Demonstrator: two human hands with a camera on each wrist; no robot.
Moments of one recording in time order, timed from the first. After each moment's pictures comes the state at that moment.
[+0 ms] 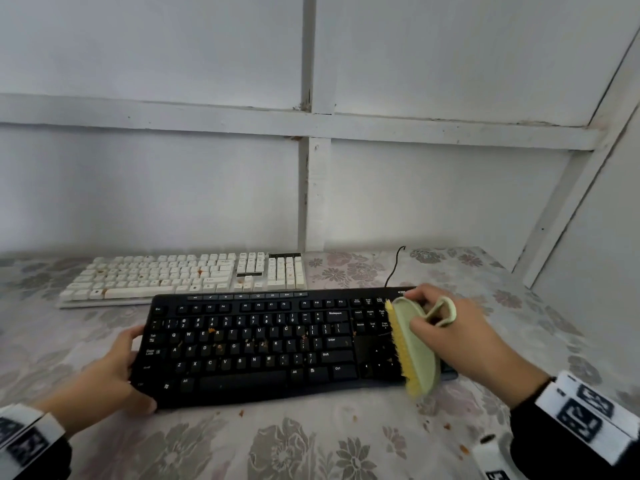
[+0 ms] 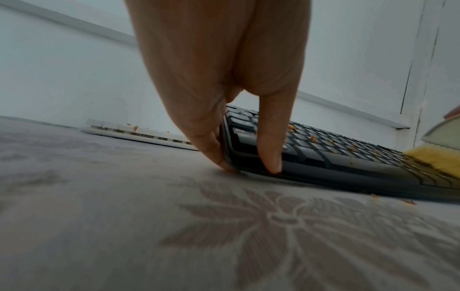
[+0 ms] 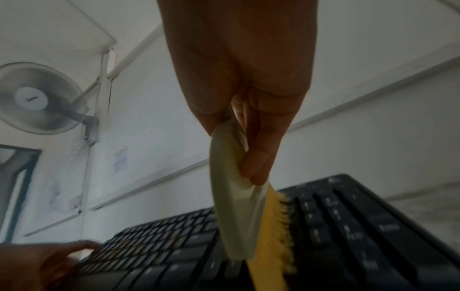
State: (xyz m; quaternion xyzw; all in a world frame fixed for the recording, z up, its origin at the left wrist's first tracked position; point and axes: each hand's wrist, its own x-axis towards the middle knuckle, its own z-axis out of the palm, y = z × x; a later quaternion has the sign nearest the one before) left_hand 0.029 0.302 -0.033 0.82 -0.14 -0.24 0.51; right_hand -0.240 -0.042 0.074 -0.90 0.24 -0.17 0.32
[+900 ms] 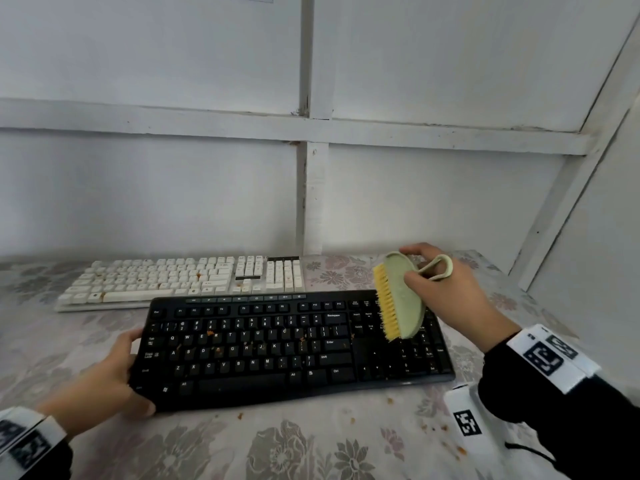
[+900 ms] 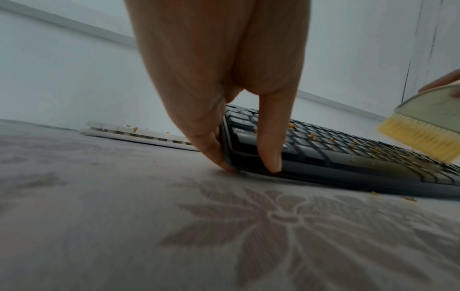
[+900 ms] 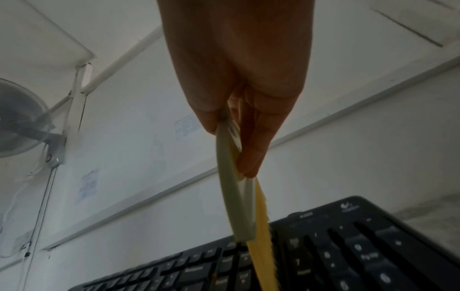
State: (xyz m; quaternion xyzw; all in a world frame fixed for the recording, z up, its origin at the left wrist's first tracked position) left_hand 0.026 0.301 -0.032 0.83 -0.15 -0.24 0.48; right_hand -0.212 -0.057 0.097 -0.86 0.24 -0.26 0.37
